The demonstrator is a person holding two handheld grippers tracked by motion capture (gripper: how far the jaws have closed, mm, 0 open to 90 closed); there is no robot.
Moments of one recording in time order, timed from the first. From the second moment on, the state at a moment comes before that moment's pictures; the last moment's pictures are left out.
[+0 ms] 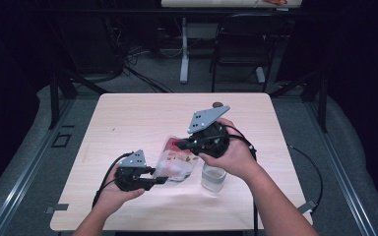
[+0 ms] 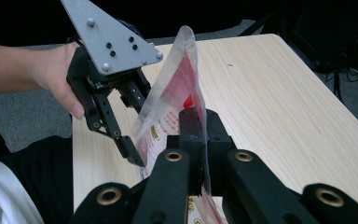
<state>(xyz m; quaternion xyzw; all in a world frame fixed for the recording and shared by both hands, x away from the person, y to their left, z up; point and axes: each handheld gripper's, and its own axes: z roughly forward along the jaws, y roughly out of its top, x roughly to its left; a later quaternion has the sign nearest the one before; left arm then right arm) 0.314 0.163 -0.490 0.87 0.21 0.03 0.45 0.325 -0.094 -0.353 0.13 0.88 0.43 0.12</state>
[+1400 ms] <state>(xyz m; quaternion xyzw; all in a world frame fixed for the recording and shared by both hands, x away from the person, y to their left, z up) 0.316 0.190 -0.489 0.89 0.20 0.01 0.41 0.328 -0.114 -0.391 0.17 0.88 0.44 0.09</state>
